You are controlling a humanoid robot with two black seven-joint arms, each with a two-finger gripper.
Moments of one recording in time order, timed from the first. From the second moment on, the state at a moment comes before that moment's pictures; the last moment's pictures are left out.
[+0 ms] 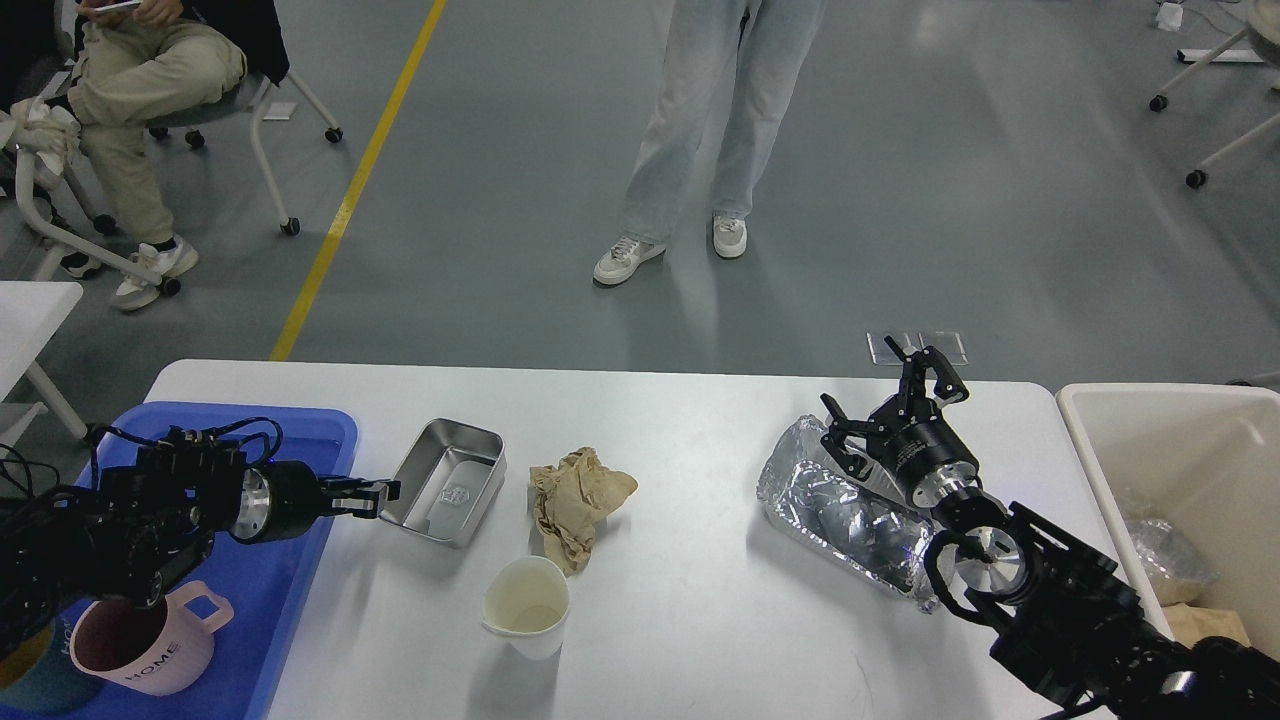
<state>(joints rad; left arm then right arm) -0.85 0.30 0.28 -0.35 1.20 -0.13 -0.63 0.60 -0.07 0.74 0.43 0.09 0.51 0.33</state>
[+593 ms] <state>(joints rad) -0.92 0.35 0.28 -0.42 1.21 -0.19 -0.74 0.59 -0.07 0.74 0.43 0.09 0.51 0.33</state>
